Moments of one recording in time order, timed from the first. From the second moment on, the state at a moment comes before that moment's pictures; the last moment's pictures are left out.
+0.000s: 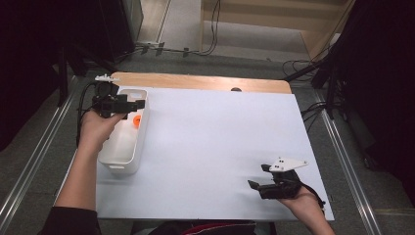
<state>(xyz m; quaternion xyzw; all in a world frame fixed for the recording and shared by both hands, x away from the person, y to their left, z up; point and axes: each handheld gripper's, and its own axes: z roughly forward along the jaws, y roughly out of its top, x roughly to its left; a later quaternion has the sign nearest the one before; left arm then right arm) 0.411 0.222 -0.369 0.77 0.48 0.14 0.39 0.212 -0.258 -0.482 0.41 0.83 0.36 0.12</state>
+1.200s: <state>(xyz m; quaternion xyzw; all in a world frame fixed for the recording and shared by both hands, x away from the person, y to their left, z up) 0.401 0.181 -0.369 0.81 0.43 0.10 0.40 0.211 -0.259 -0.481 0.41 0.83 0.36 0.13</state>
